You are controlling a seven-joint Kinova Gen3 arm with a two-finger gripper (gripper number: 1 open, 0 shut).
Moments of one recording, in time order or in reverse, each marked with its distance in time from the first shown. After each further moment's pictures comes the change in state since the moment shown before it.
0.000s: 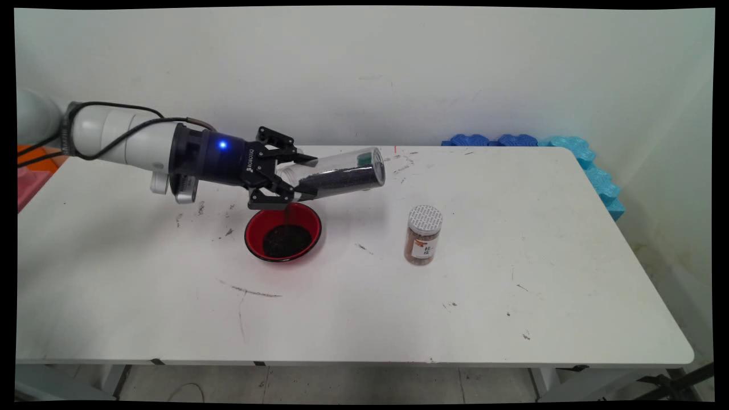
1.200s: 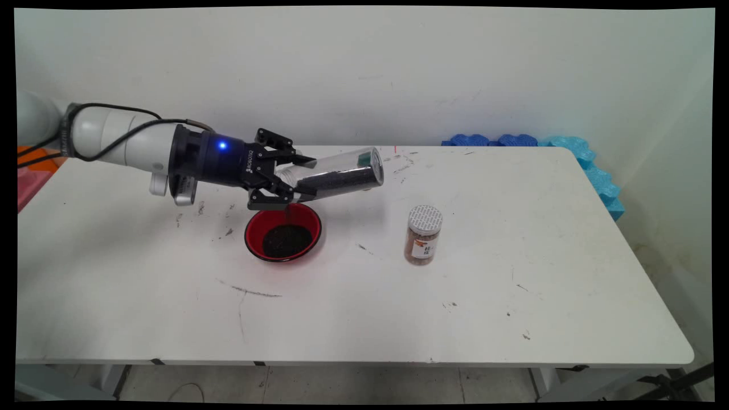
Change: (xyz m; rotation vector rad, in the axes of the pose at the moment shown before) arm 0.002 -0.001 0.000 -0.004 0.008 -0.028
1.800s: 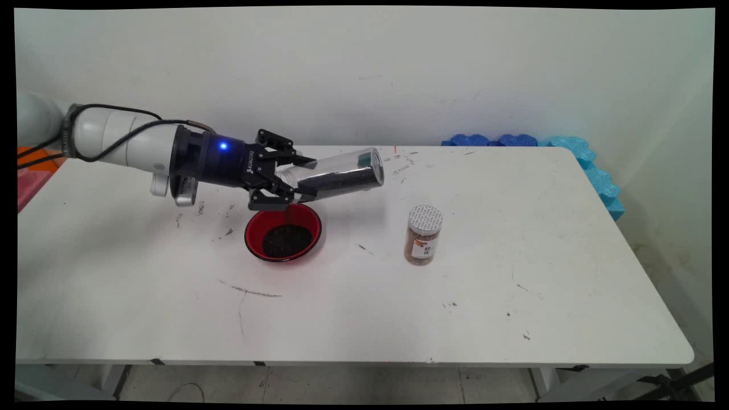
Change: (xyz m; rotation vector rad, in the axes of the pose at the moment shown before) arm 0.001 0.000 0.001 0.001 0.000 -0.008
